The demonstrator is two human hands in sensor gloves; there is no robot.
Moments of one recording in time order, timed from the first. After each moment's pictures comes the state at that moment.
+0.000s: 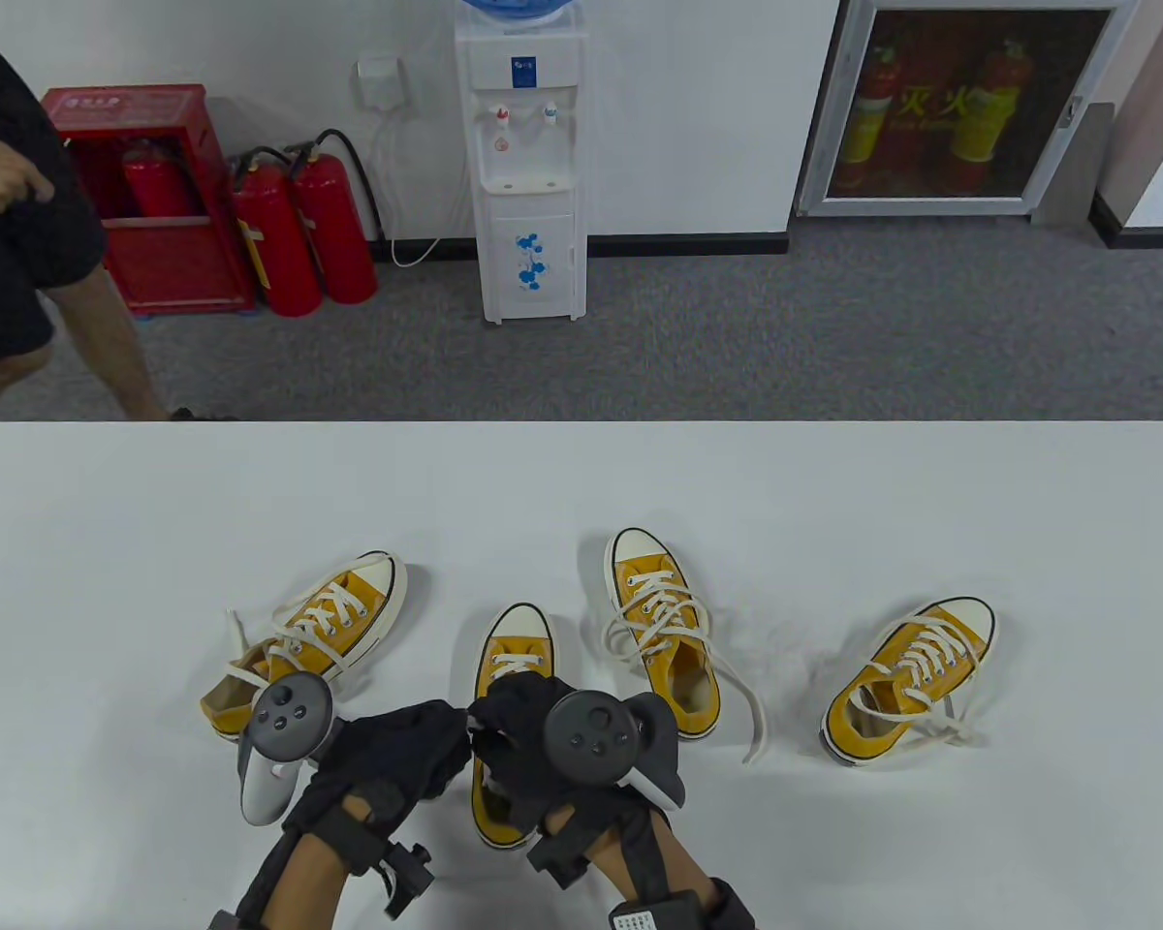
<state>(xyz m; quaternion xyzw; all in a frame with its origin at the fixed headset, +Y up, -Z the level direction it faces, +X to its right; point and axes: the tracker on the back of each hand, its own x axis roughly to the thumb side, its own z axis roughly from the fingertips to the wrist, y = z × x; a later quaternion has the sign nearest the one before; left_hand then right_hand) -0.226 -0.719 -0.281 -0.11 -0.17 0.57 0.80 -0.008 -0.691 -0.281 0.23 -0.06 0.90 0.36</state>
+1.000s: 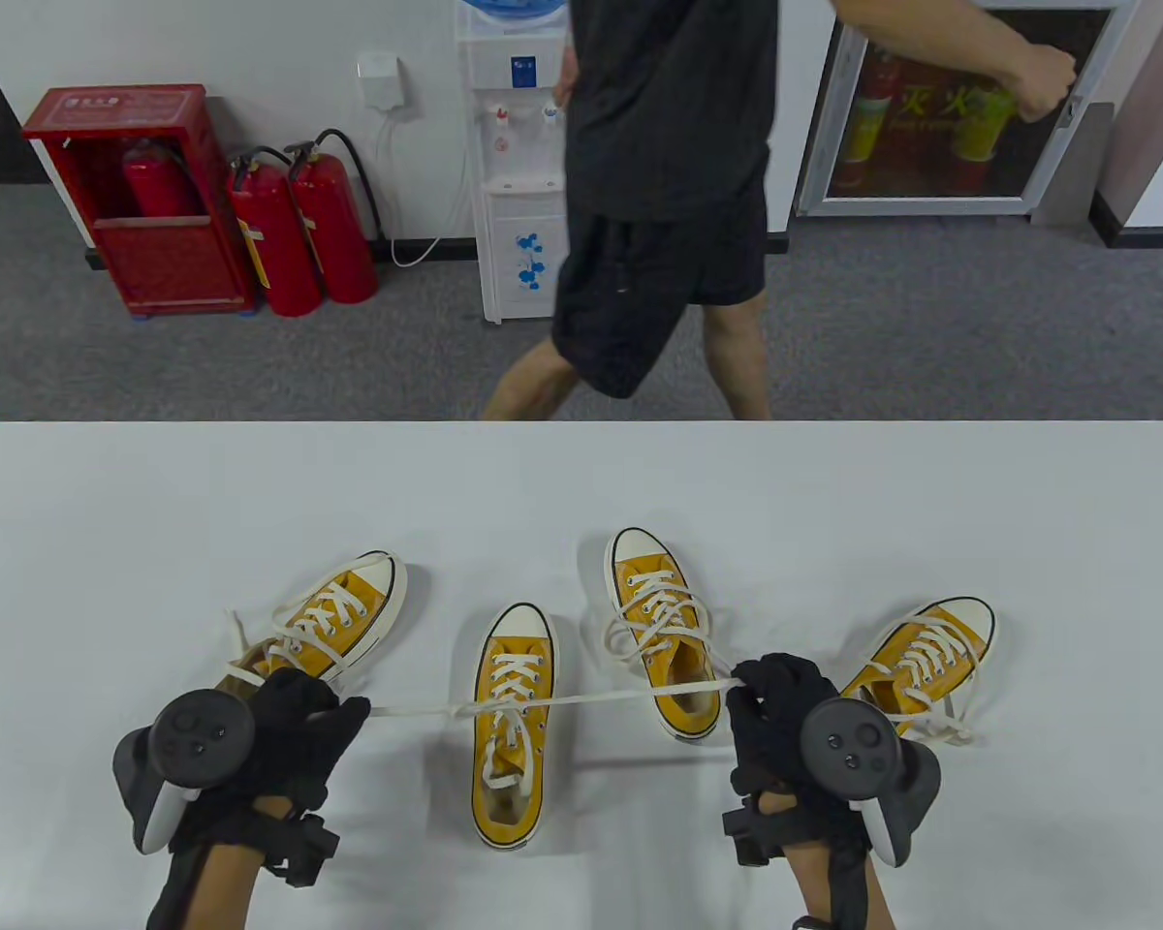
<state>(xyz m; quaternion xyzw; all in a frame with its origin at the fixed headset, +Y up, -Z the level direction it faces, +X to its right) -0.316 -0.701 -0.270 0.06 -0.02 0.33 0.94 0.186 -0.696 -0.263 -0.07 -0.17 0.93 0.33</state>
